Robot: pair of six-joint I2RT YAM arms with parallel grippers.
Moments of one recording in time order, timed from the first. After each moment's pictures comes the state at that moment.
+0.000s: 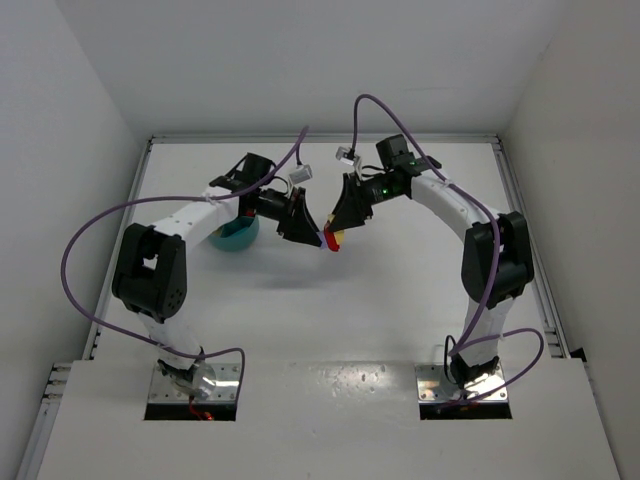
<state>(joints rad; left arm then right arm) -0.36 1.75 1.31 -0.50 1.28 0.28 0.36 1.88 1.49 -0.65 -1.31 -0.39</state>
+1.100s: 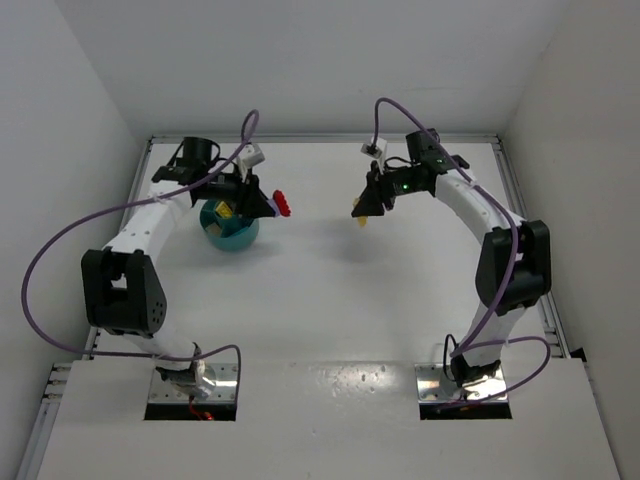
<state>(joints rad) -0.10 1.61 1.34 -0.67 1.00 0.54 0.23 1.80 1.43 -0.66 -1.02 -0.51</state>
